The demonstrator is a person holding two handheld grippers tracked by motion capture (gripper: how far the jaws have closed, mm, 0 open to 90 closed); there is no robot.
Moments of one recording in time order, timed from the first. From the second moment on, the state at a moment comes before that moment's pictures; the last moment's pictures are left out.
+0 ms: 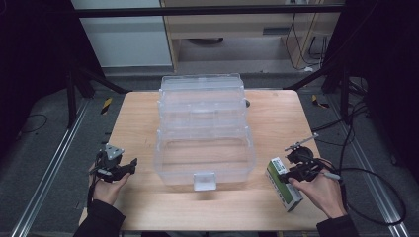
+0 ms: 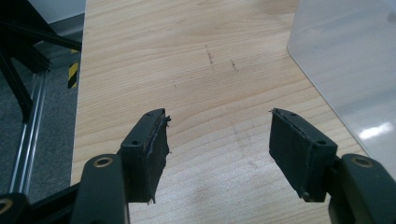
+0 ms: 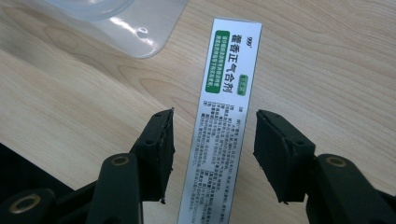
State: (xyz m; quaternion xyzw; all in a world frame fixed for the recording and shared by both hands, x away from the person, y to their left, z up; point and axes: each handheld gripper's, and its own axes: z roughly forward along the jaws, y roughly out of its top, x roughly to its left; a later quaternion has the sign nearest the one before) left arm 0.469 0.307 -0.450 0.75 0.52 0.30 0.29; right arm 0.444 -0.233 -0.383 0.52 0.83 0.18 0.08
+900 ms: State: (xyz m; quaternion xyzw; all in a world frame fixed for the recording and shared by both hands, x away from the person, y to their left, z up) left arm 0.470 0.306 -0.453 0.75 0.52 0.30 0.28; right arm 0.448 -0.231 -0.392 0.52 0.84 0.15 0.06
